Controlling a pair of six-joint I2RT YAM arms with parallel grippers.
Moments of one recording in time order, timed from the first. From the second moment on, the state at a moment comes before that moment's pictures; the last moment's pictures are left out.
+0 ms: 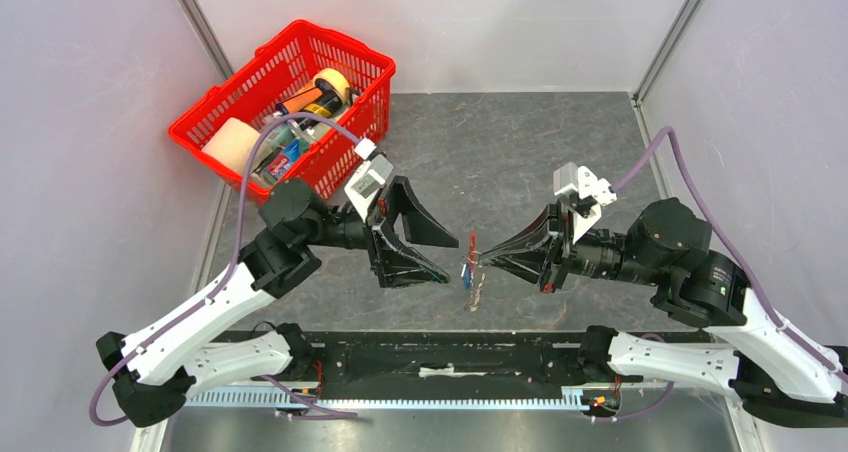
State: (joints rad) left arm -0.89 0.93 1.05 0.14 0.83 -0.58; right arm 1.10 0.78 1.30 -0.51 -0.28 0.22
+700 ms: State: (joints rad) left arm -0.89 0.88 1.04 0.32 0.77 -0.59; right arm 1.10 0.76 1.18 -0.20 -0.28 0.41
